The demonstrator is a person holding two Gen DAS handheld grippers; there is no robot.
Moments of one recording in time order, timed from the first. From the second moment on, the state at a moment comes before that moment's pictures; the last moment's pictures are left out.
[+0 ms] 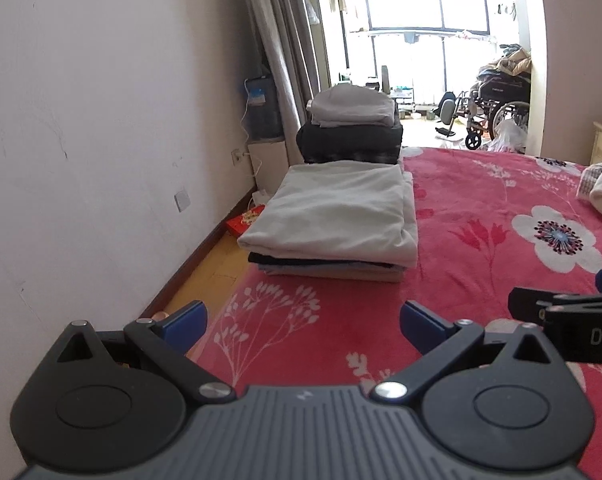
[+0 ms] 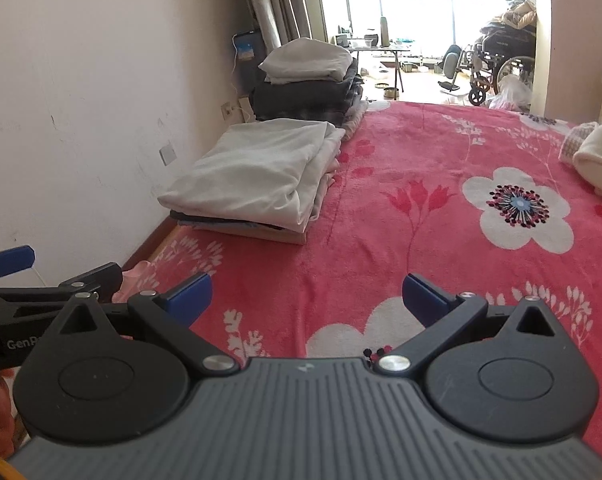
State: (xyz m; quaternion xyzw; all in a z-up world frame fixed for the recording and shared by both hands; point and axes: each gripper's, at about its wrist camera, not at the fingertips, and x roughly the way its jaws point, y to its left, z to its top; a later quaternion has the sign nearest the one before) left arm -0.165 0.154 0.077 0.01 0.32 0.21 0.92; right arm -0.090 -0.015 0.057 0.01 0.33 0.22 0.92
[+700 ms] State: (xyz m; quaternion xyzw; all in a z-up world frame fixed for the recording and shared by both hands) left arm -0.171 0.181 0.075 -0.05 0.31 0.25 0.92; right arm -0.097 0.002 0.058 -0.02 0.33 0.21 0.92
